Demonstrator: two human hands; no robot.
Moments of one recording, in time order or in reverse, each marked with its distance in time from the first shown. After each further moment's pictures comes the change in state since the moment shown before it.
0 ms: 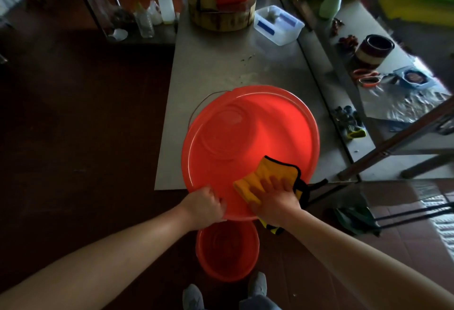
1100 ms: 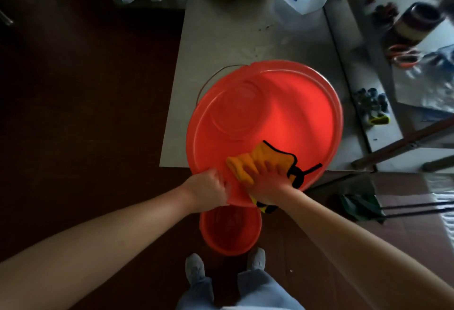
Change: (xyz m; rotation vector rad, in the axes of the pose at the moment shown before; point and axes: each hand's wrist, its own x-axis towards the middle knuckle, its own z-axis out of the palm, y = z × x) left_hand -0.002 0.000 0.011 -0.027 0.042 0.049; right_hand 0.047 -0.023 0.008 0.098 -0.116 -0.062
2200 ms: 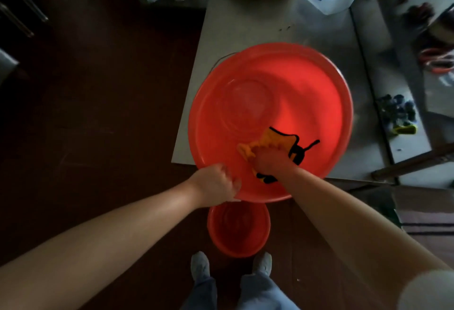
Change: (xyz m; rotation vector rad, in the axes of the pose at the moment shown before) left_hand -0.002 -0.007 0.003 0.001 -0.056 -0.079; right_hand 0.093 -0.001 -0.032 0.025 0.044 -0.011
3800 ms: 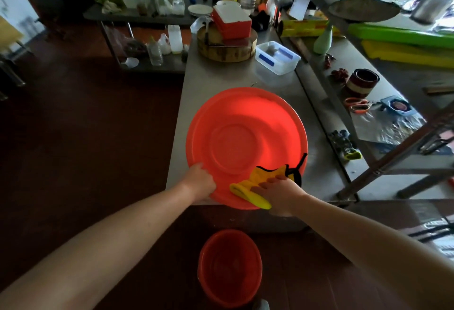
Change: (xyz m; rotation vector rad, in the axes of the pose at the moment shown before) left_hand 0.005 -0.080 -0.049 -0.065 -0.530 -0.279; right_hand -0.142 0.031 -0.050 -0.542 0.142 -0.205
